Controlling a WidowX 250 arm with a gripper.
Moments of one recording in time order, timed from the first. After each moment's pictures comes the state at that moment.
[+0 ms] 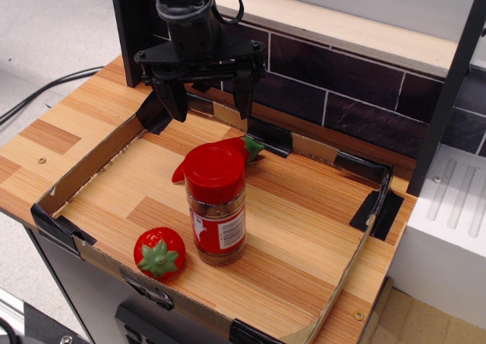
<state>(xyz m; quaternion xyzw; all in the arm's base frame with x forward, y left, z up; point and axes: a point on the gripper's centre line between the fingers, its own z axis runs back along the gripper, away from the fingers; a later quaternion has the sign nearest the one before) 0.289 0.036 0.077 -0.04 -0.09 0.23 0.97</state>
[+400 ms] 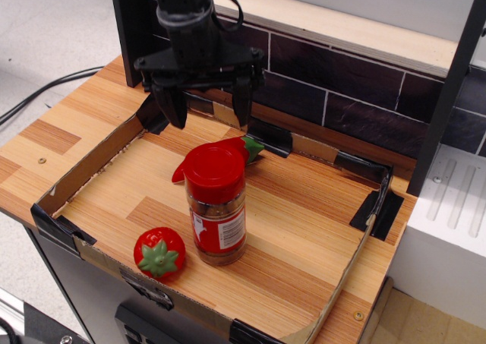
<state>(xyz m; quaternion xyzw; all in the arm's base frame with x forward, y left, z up) 0.284 0.034 0.070 -0.04 -0.08 0.23 0.97</state>
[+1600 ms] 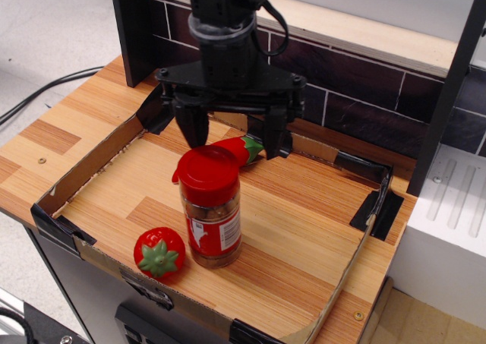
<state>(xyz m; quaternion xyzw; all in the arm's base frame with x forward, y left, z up) 0.248 -0.009 0.092 -0.01 -0.07 0.17 0.98</state>
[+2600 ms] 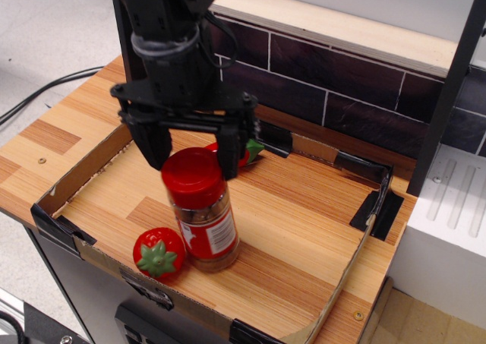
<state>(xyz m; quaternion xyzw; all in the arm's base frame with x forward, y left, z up) 0.219 0.000 0.090 -0.04 -0.05 0.13 0.99</state>
